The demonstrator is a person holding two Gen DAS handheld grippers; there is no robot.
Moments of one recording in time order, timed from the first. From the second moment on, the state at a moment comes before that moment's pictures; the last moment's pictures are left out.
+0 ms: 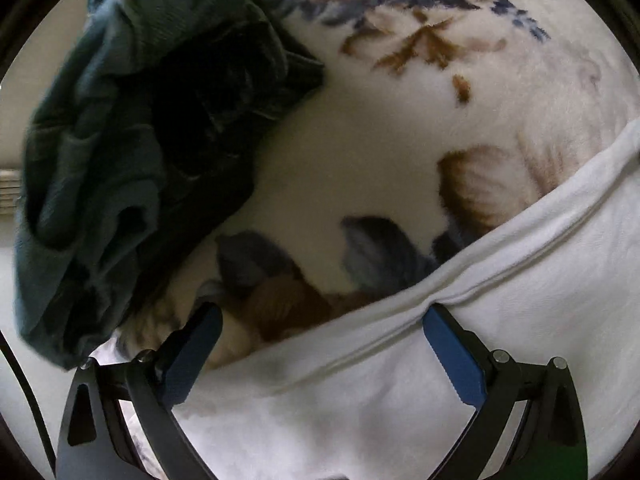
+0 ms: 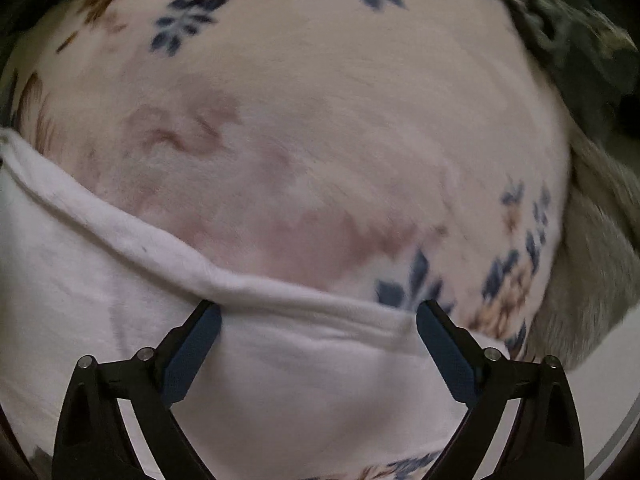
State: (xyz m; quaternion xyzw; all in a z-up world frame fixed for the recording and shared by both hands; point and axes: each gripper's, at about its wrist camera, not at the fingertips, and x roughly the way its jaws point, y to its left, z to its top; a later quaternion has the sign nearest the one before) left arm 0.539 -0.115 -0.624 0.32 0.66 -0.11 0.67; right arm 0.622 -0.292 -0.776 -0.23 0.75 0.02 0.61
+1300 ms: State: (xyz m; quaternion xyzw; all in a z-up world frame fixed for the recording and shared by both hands) left arm 0.202 -0.061 -0.527 -0.06 0.69 -0.07 0.71; right arm 0.322 -0.277 -0.663 -0.02 0.75 0.03 0.66
